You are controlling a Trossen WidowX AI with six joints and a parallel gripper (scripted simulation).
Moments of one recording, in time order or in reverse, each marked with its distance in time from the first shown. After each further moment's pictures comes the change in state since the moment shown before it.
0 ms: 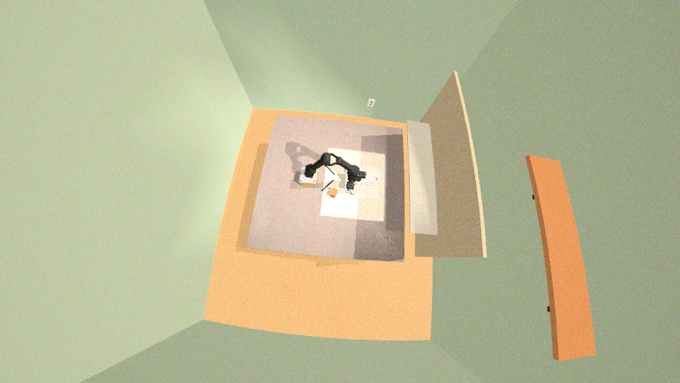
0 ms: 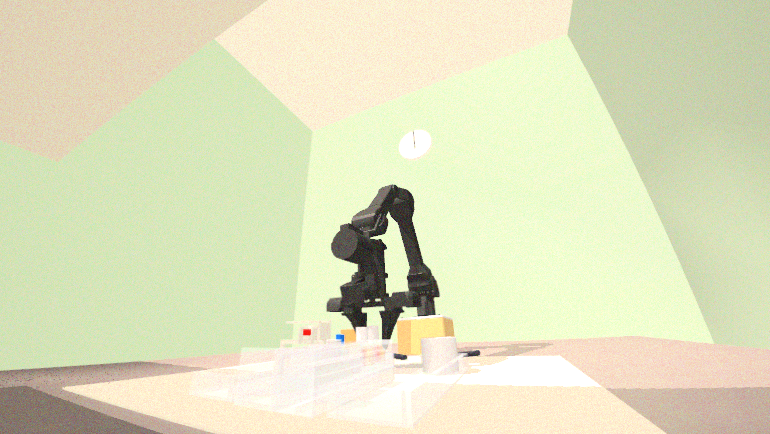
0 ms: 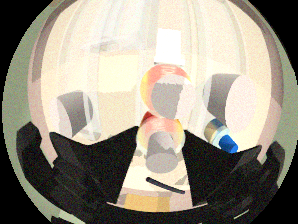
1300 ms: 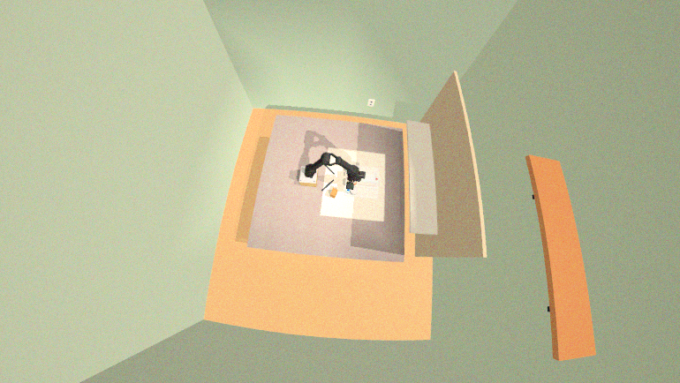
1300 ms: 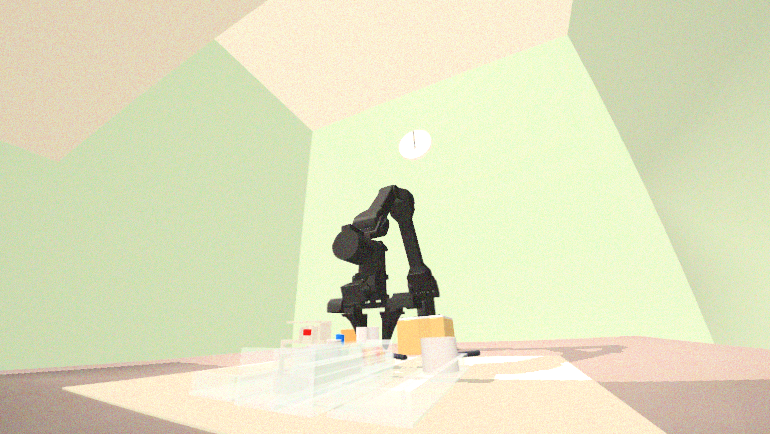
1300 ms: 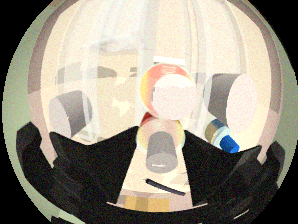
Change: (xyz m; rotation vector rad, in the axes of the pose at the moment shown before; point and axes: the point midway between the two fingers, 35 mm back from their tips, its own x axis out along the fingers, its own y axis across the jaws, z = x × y) arm 0.003 0.000 -0.002 0.001 -0.014 0.000
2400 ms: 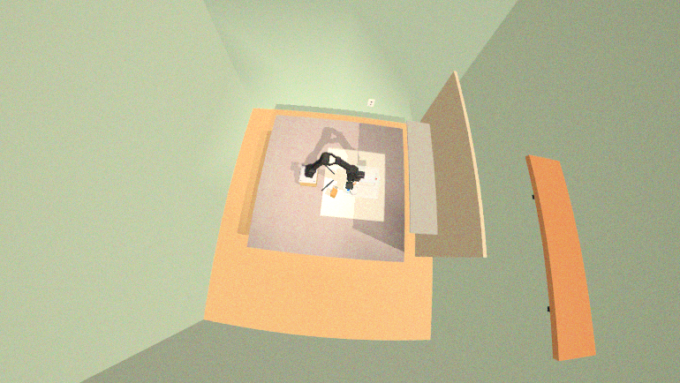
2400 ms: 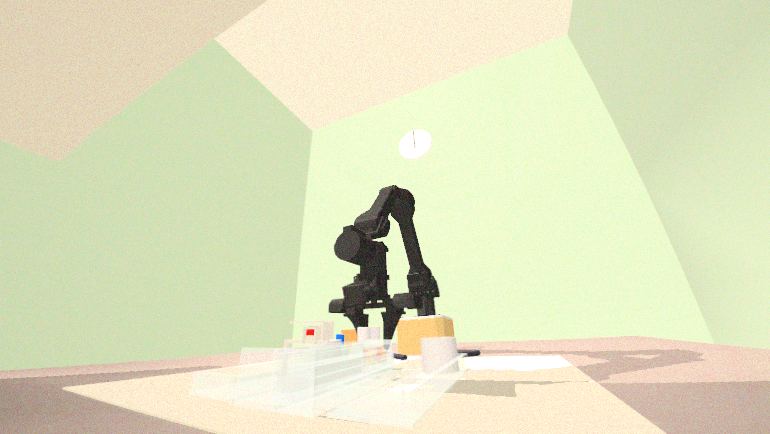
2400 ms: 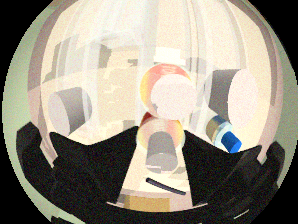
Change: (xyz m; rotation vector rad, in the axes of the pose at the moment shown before) arm 0.000 0.000 -0.005 0.000 -0.001 0.000
